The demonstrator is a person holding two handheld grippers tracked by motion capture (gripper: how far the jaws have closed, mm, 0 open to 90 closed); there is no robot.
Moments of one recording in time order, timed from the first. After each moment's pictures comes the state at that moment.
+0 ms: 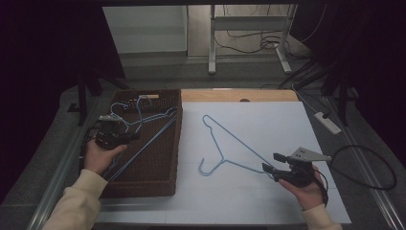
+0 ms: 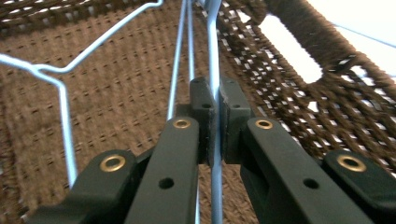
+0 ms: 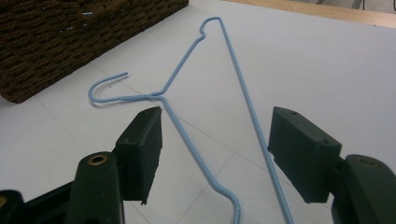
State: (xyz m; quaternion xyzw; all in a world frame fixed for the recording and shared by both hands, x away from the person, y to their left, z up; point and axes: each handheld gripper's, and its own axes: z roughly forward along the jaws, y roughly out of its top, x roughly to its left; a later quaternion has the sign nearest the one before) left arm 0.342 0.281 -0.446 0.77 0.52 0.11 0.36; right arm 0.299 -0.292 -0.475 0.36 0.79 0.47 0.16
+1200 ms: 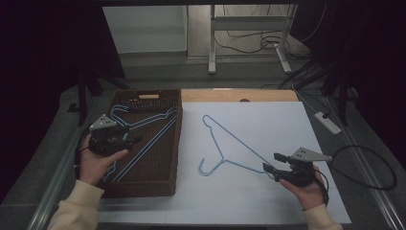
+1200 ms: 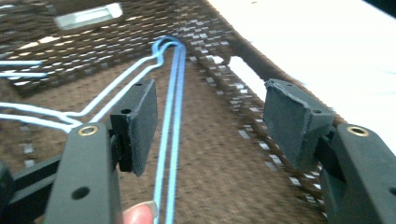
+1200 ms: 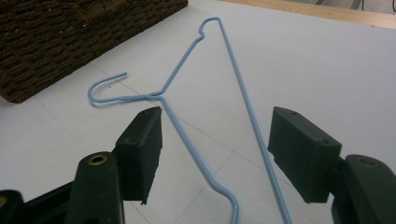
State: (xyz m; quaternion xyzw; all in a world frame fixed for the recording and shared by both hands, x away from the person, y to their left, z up) left arm 0.295 0.267 -0.413 0.75 0.47 0.18 0.42; right arm 0.298 -0.294 -0.475 0.37 0.78 0.47 0.16
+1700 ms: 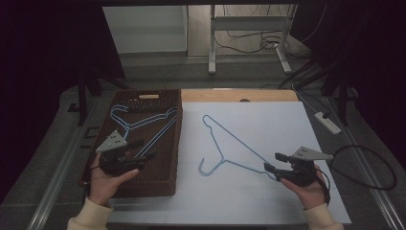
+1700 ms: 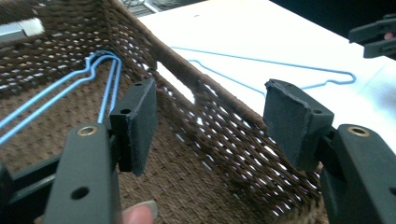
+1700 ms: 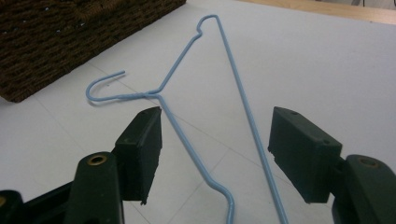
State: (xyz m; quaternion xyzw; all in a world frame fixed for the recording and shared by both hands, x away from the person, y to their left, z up) left arm 0.253 0.228 -0.424 0.76 0.41 0.17 0.48; right arm 0.301 -0.298 -0.474 0.37 0.79 0.47 0.16
